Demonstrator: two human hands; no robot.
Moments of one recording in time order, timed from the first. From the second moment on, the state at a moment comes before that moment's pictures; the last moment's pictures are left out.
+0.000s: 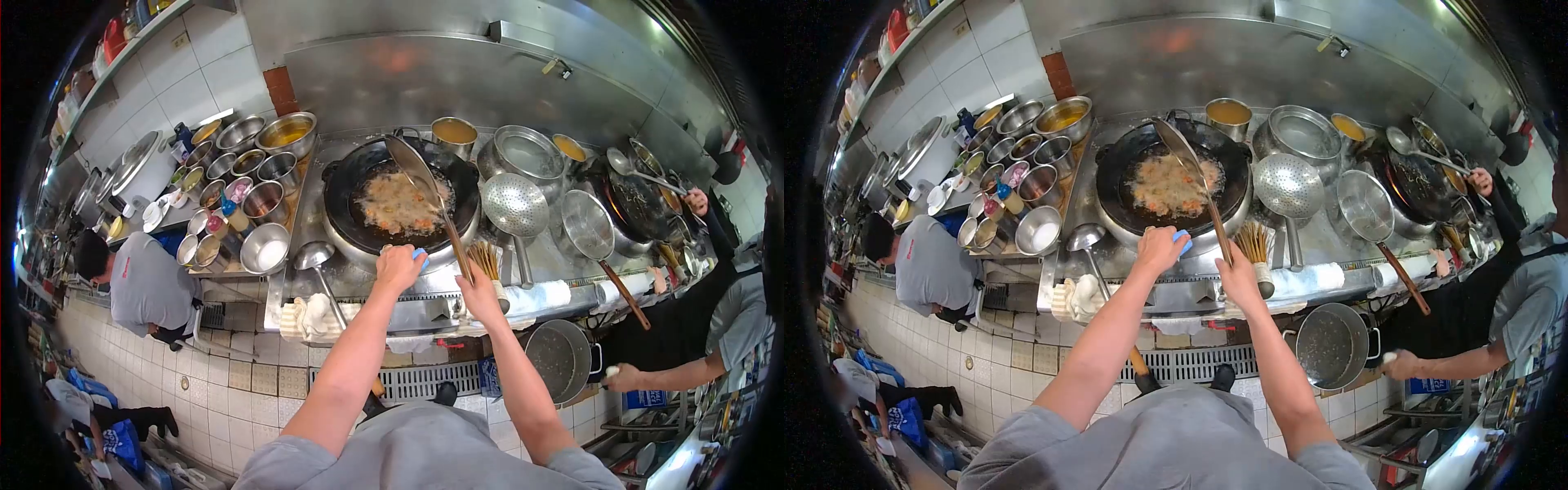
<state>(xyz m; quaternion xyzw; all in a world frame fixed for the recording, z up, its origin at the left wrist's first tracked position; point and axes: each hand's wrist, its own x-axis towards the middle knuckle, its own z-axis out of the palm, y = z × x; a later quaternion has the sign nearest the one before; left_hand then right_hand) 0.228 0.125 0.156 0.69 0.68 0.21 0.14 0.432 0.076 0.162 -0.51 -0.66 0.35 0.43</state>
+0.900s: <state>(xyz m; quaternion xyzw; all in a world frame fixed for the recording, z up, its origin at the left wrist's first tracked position) 0.221 0.124 0.156 0.68 0.67 0.23 0.19 0.437 0.029 0.168 -0.53 -0.56 0.48 0.42</state>
